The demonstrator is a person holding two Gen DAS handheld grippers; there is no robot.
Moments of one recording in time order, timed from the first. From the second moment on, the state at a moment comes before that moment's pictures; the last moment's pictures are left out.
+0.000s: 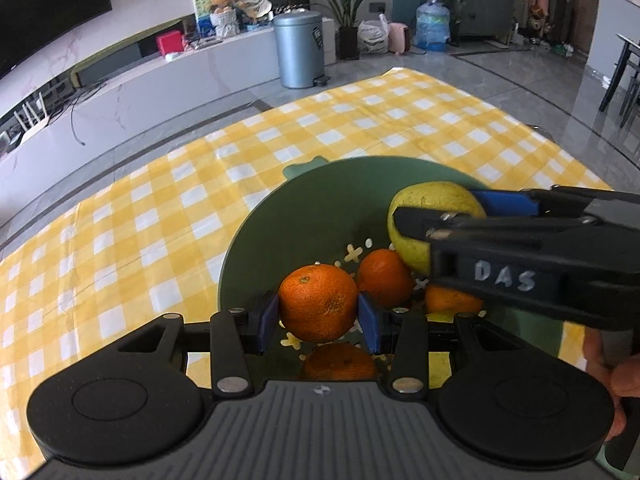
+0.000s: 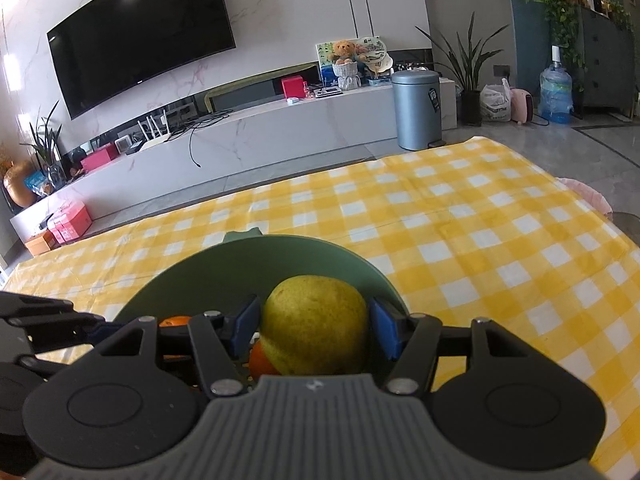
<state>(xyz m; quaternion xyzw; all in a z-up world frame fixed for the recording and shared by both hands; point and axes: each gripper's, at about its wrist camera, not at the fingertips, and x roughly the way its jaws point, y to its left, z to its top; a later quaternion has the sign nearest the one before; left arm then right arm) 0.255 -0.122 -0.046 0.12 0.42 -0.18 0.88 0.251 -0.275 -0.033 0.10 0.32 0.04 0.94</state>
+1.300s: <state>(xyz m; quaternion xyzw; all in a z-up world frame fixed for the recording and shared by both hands) 0.177 -0.065 0.010 0.06 0.39 -0.13 0.91 0.181 -0.251 0.004 0.10 0.24 0.08 0.96</state>
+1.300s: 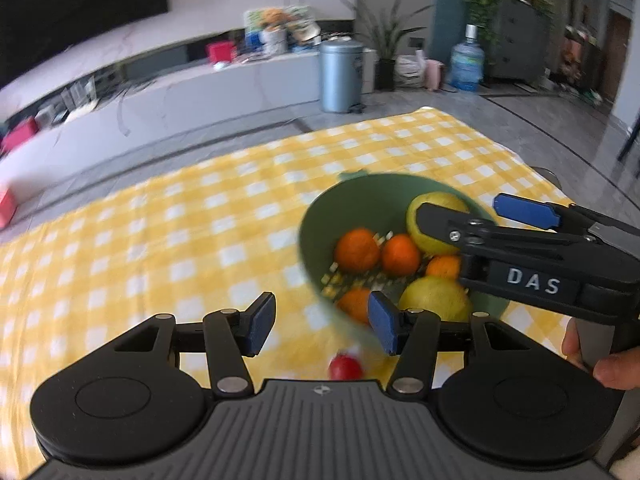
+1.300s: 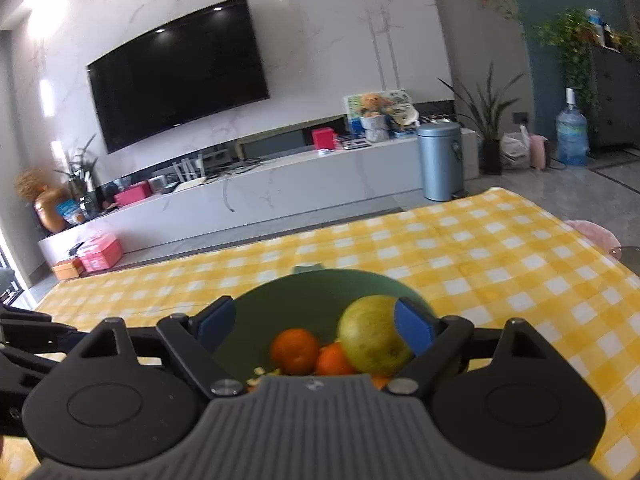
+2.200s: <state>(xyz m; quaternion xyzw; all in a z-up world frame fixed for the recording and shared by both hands) 0.080 0.030 -0.018 -0.14 0.51 -0.02 0.85 0.087 -0.187 -0.016 0.05 0.33 0.16 0.93</state>
